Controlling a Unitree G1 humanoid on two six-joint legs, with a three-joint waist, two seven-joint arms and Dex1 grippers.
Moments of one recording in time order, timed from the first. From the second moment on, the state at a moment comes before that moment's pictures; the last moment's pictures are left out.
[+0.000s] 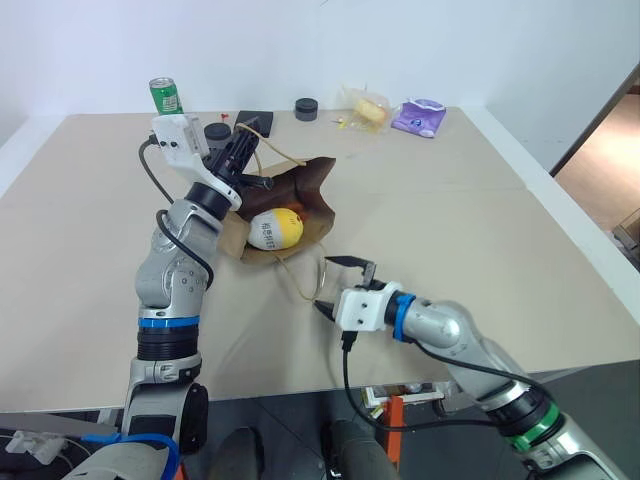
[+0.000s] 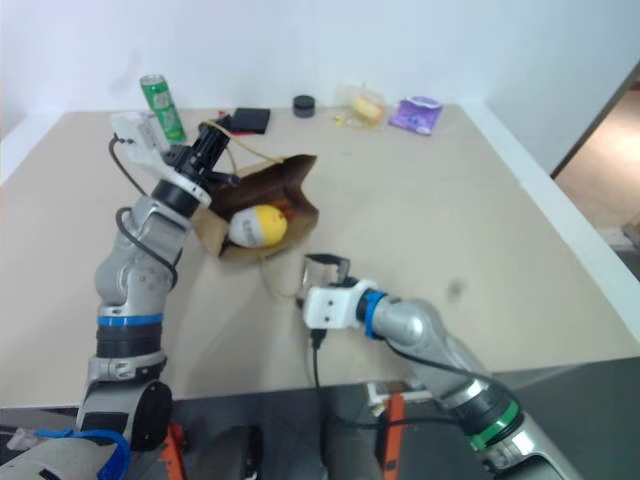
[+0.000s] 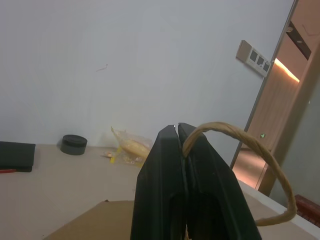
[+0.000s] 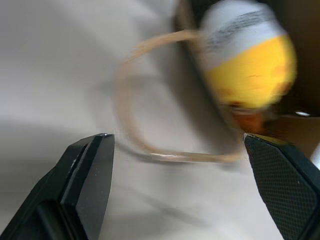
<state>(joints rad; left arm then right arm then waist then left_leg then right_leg) -0.71 0.14 0.20 -0.01 -0.57 0.31 -0.33 -0.35 -0.56 0.46 -0.16 -0.32 -0.07 0.52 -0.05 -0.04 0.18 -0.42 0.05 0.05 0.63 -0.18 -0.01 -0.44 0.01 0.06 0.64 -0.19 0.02</state>
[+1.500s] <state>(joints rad) -0.68 0.16 0.20 -0.06 -0.61 0.44 -0.32 -0.50 -0.50 0.21 -0.16 -0.35 -0.22 0.46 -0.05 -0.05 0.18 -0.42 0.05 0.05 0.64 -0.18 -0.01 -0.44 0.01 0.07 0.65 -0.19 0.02</state>
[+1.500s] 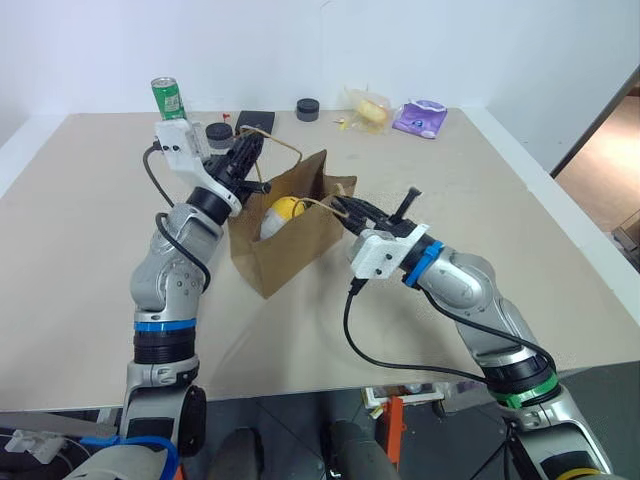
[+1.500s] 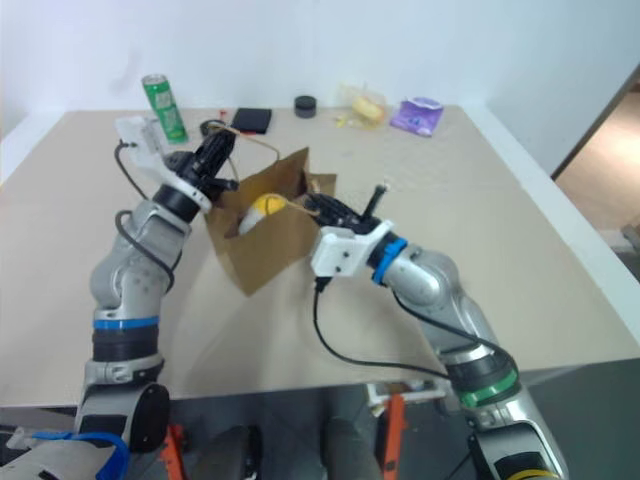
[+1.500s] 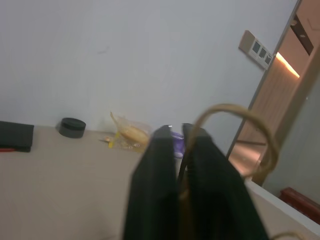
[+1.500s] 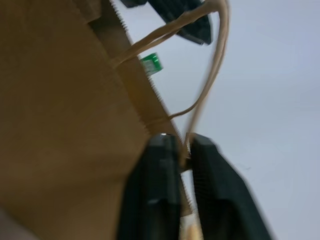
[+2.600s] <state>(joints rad) -0.46 0.69 0.11 -0.05 -0.71 0.65 -1.04 -0.55 -0.21 0.20 -0.28 0.38 0.67 0.56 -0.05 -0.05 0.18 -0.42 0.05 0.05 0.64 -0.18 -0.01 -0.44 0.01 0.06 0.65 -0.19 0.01</state>
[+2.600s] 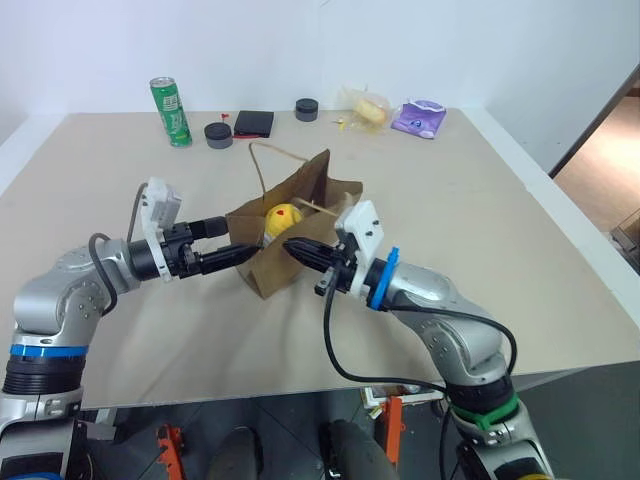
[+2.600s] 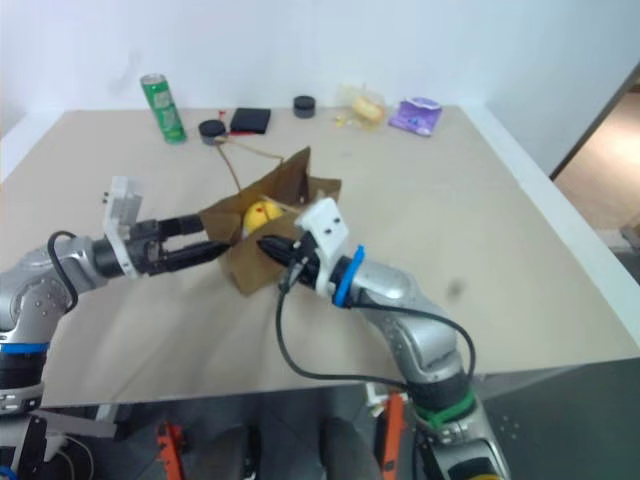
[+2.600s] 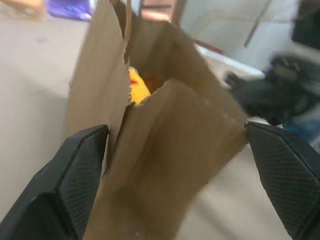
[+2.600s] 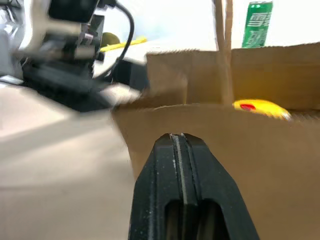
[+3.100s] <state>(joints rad) -0.51 0.60 0.09 0.07 -0.55 0.47 -0.95 -0.65 -0.13 0.24 -0.07 0.29 0.56 0.57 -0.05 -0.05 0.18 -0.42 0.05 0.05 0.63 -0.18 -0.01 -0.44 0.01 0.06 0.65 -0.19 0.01</state>
